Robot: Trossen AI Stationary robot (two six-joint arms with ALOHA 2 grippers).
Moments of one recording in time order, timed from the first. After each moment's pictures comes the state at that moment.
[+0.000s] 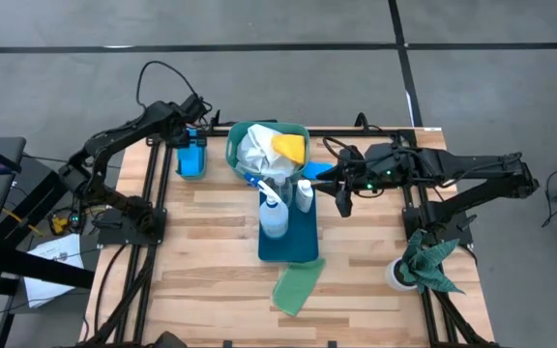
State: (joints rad) left arm 0.91 1.44 1.12 -1.10 -0.42 -0.70; right arm 0.06 1.19 1.29 -0.55 0.18 0.38
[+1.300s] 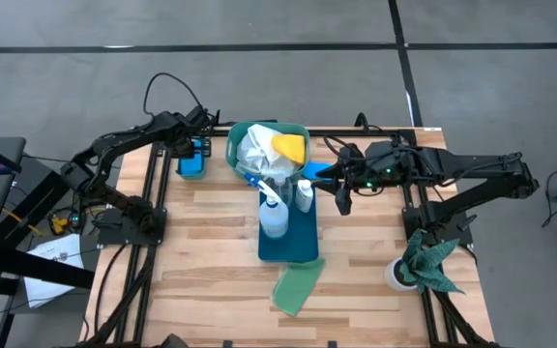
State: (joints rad) left arm 0.90 1.46 0.98 -0.99 -0.35 -0.72; right arm 0.05 1.19 1.29 -0.54 0.18 0.36
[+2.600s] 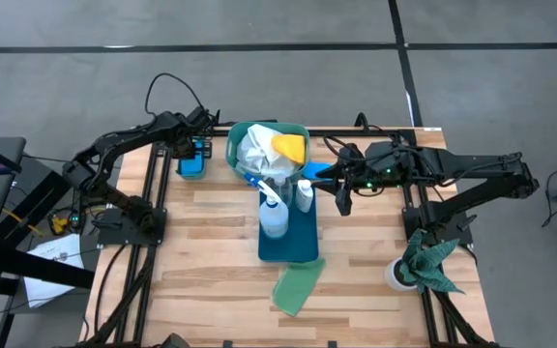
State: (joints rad) left arm 0.90 1.48 0.99 -0.99 -0.33 -0.70; right arm 0.05 1.19 1.29 -0.54 0.18 0.34
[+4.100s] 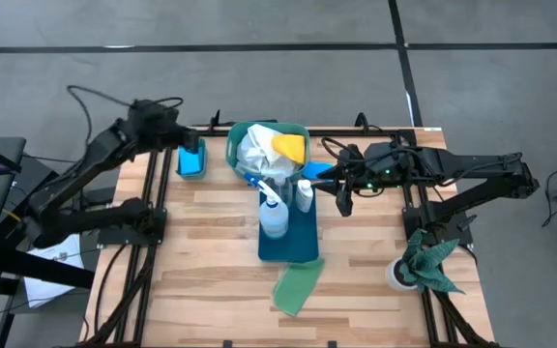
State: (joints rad) left arm 0.79 0.87 0.99 -0.68 0.00 -0.37; right arm 0.05 1.19 1.29 -0.58 0.18 0.34
